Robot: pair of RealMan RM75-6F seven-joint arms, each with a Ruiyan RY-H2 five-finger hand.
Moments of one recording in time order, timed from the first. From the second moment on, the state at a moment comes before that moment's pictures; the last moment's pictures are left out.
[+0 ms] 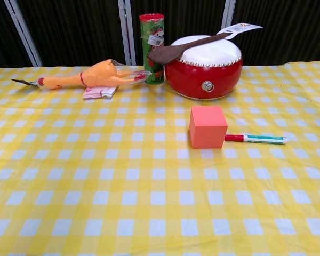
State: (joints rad) left arm -0.09 -1.15 -0.05 -1.62 1.50 1.50 0.09; right arm 0.13 -1.10 0.02 -1.68 -1.43 1.45 -0.10
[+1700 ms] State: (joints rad) left arm -0.07 -1.12 -0.04 -1.63 1.48 1.50 0.05; right arm 0.55 -1.58 0.26 -1.50 -0.85 1.12 -0.59
